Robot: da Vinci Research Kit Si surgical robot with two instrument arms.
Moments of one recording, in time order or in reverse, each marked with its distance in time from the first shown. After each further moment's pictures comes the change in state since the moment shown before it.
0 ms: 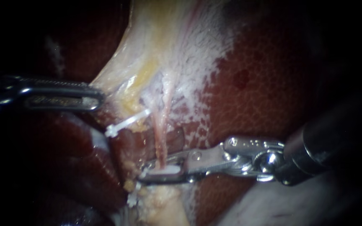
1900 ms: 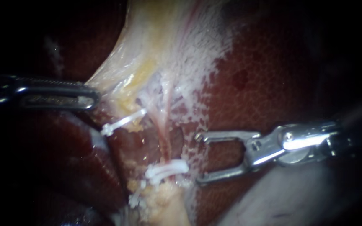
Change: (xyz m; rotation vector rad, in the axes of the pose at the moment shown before) right arm 0.000 -0.002 -0.013 -0.129 0.049 -0.469; left arm 0.000 0.001 0.000 0.004 0.000 0.003
